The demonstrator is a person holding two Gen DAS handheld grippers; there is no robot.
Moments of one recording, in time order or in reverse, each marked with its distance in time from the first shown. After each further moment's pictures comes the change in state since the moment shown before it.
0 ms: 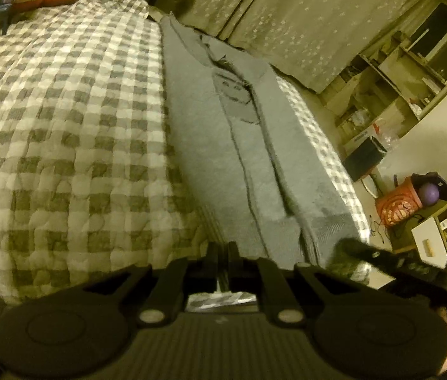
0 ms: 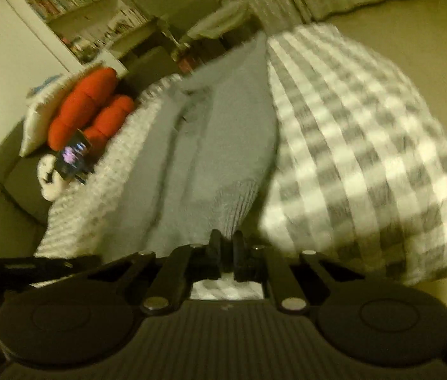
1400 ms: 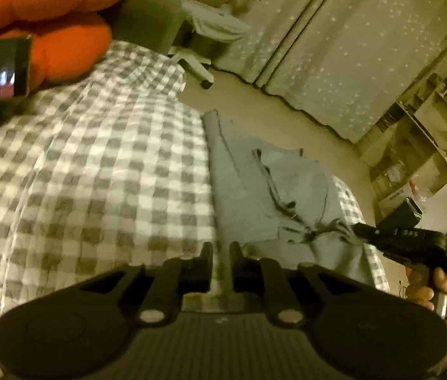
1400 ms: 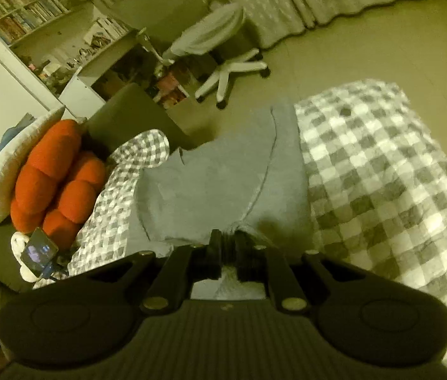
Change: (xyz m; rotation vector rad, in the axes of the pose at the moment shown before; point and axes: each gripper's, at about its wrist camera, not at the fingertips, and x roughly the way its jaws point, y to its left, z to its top) left arm 0.047 0.065 0.186 -0.055 -0.114 0.104; right arm 0.186 -0.028 0.201 0.068 0.055 -0.029
